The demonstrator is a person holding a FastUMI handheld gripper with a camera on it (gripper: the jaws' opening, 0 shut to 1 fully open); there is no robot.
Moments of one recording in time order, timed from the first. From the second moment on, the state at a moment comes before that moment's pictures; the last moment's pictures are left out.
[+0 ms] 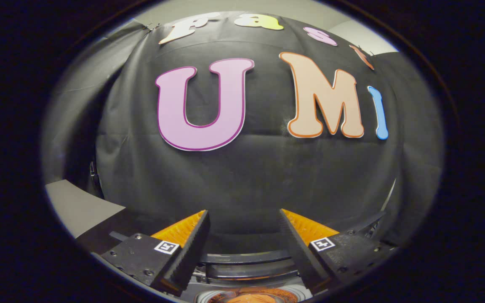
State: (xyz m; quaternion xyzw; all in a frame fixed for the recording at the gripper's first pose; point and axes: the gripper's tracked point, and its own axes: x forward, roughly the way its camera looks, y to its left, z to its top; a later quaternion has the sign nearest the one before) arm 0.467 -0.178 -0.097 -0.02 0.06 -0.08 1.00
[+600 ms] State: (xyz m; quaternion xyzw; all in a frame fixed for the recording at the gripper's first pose) arm 0.438 -0.177 -0.102 -0.02 0.06 -0.08 0.99
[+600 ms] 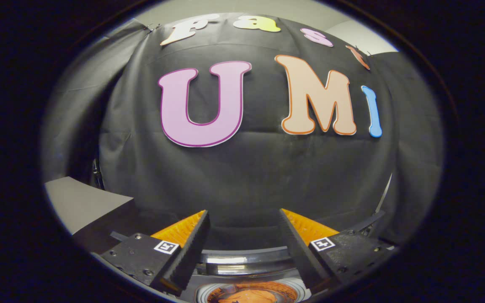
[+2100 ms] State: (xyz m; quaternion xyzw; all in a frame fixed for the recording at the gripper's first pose) arm 0.388 -0.183 -0.172 0.03 0.14 -0.06 0.99
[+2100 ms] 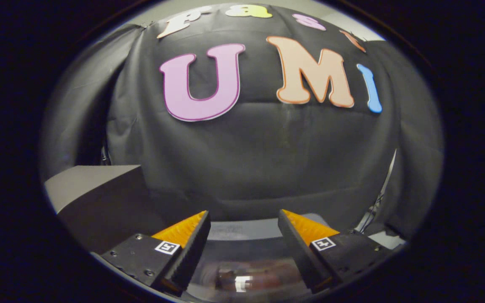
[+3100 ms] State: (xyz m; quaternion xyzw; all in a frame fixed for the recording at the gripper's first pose) arm 0.305 -0.182 -0.162 0.00 0.10 -0.06 0.99
